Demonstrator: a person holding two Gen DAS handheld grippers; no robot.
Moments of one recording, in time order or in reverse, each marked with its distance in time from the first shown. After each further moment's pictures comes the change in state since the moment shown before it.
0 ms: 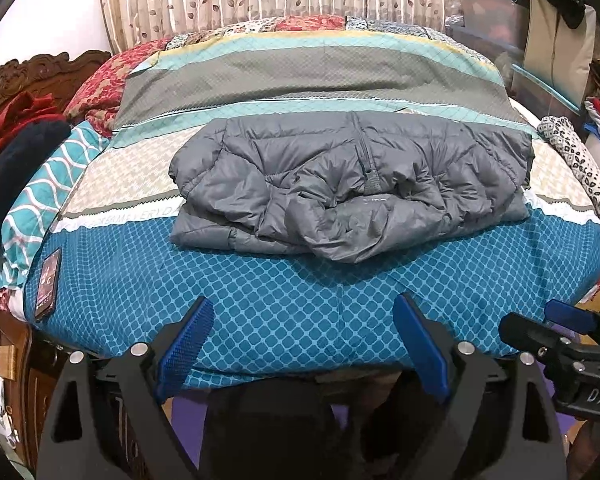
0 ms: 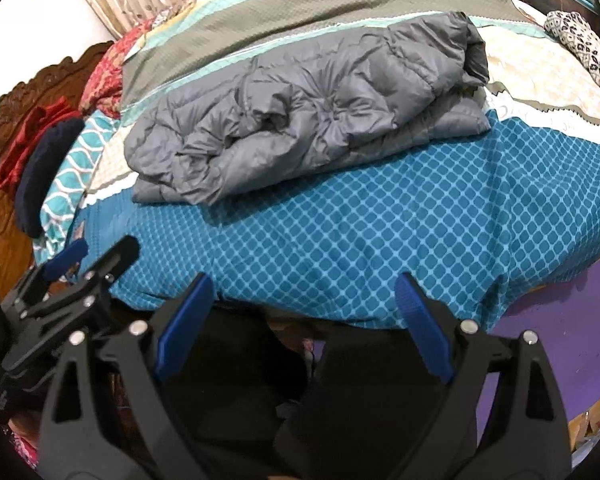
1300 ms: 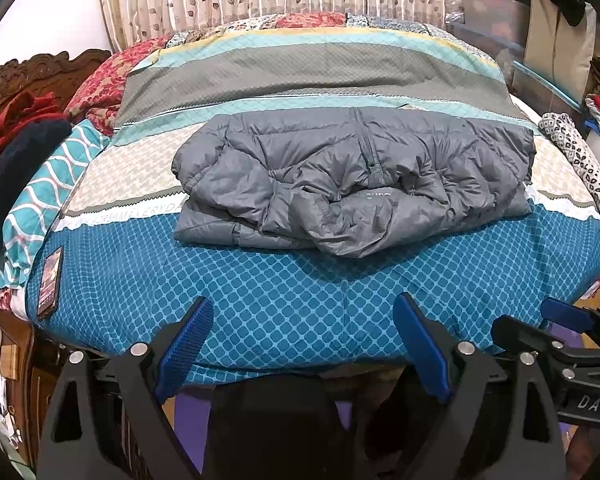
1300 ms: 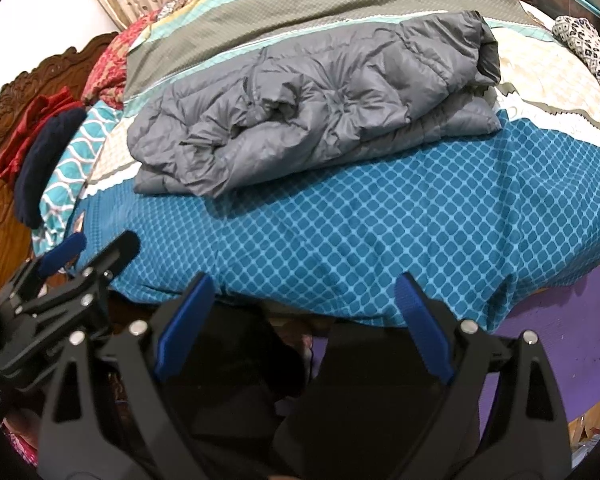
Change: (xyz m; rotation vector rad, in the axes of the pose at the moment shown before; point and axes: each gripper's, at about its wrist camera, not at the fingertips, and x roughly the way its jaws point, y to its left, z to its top) left arm 0.000 -0.002 -0.001 -0.004 0.015 0.009; right arm 0.008 0.005 -0.002 -0.024 0.014 0.004
